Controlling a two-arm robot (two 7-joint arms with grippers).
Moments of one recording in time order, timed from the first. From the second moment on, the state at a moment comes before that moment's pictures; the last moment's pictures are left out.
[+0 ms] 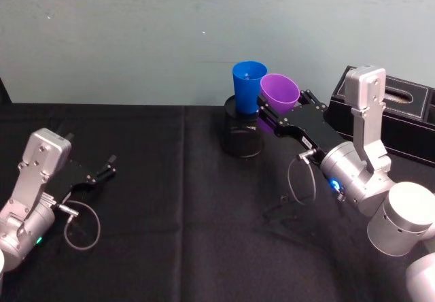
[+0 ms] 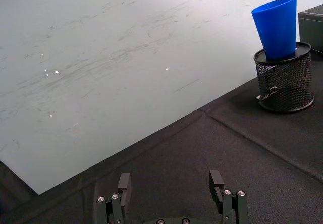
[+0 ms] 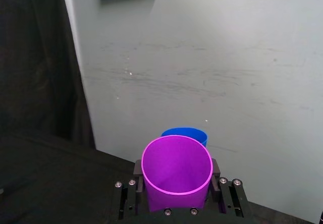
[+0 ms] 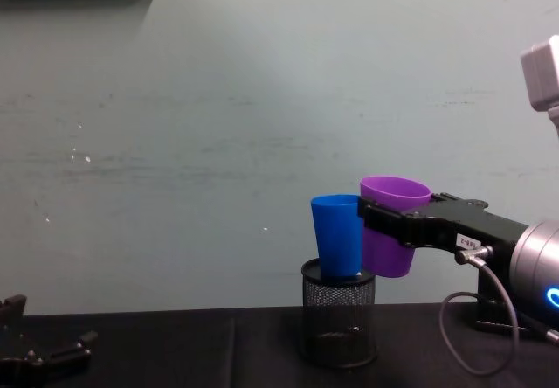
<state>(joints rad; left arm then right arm) -0.20 0.60 0.45 -1.41 -0.25 -0.12 0.03 0.36 0.17 -0.26 -1.32 0.23 -0.07 0.30</state>
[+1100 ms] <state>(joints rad) -0.20 0.60 0.45 -1.41 -0.25 -0.12 0.03 0.19 0.29 -0.24 -1.56 0.30 0.02 0.32</state>
